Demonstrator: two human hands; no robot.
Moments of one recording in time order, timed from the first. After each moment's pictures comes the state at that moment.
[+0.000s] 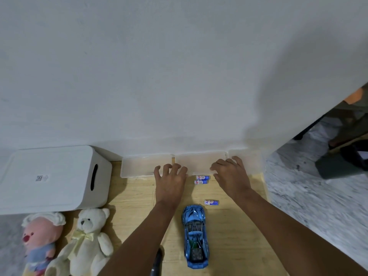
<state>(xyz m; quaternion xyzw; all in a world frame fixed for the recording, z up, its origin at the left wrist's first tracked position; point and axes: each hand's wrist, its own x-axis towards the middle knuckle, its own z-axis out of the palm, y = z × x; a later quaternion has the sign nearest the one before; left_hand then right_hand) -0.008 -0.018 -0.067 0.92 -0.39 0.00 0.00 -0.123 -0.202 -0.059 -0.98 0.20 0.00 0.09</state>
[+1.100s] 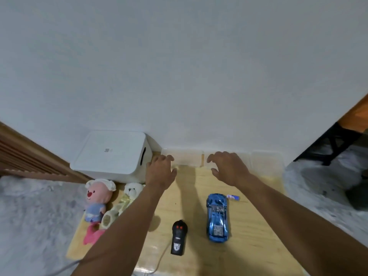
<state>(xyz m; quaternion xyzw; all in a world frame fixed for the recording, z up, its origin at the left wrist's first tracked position) 0.025 0.108 0.016 0.96 -0.25 -0.08 0.04 -0.089 -0.122 0.021 -0.99 0.06 0.05 0.10</state>
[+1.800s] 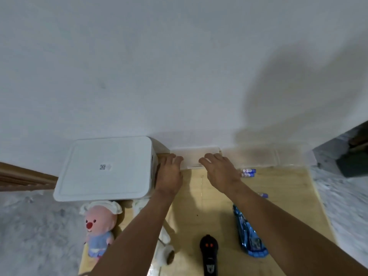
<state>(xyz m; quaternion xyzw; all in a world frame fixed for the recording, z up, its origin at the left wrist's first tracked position) 0.106 0.121 -0.059 0.93 -0.34 -0.13 0.11 -0.004 -0.044 -0.050 -0.99 0.11 0.10 0.07</state>
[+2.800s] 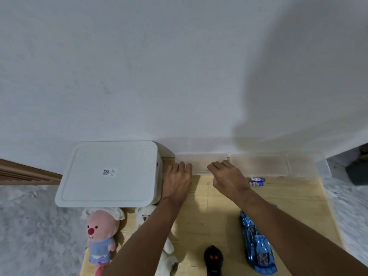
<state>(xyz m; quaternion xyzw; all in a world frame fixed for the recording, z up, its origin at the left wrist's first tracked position) 0.101 0.110 -0.057 0.90 -0.43 0.01 -0.03 0.003 -0.051 -0.053 -0.99 0.11 0.09 0.08</state>
